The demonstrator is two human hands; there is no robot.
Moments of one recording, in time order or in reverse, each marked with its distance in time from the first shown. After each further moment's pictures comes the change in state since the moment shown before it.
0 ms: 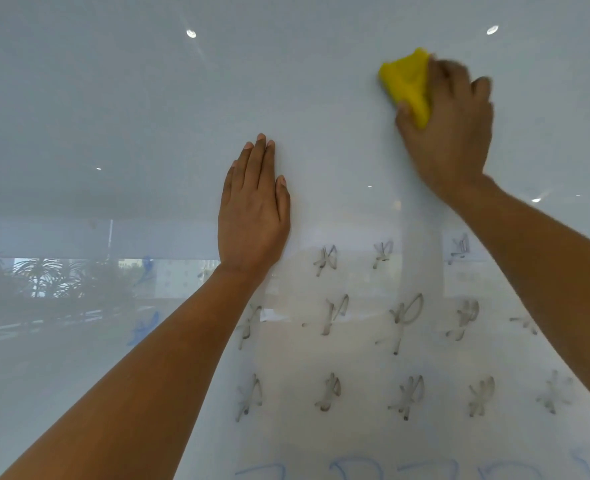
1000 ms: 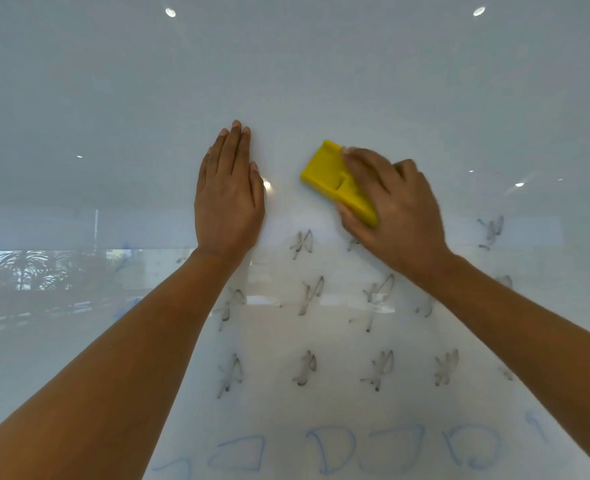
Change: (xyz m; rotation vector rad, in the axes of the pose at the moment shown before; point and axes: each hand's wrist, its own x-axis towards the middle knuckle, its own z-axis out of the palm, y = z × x) left_hand 0.001 0.000 -0.001 -0.001 0.020 0.008; right_hand -0.104 -0.006 -0.019 0.085 -0.069 -0.438
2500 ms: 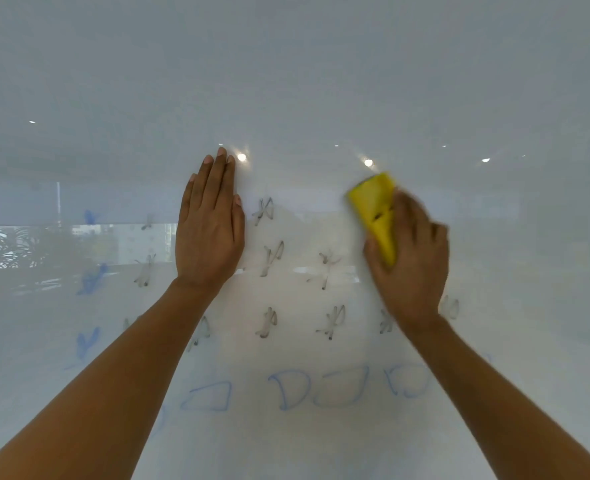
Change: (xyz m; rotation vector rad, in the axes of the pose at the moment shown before) left_hand -0.074 0.016 -0.002 -0.021 -0.110 0.054; right_hand -0.116 0.006 -0.021 -0.081 0.079 0.425
